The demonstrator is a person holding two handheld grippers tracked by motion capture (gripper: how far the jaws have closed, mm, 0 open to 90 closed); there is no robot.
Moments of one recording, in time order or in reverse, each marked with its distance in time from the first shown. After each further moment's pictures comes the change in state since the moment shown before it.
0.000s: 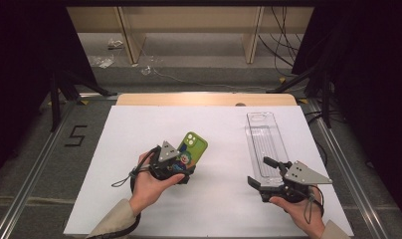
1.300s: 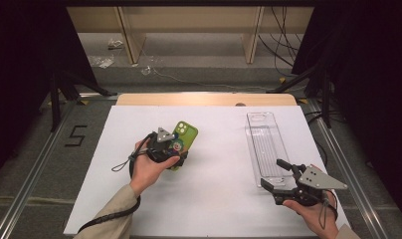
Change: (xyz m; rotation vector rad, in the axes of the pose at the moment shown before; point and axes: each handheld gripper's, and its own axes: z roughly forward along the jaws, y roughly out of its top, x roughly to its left) left arm 0.044 0.012 0.024 0.071 0.093 -0.067; right arm -0.018 -0.014 -0.026 -0.001 -0.036 -0.027
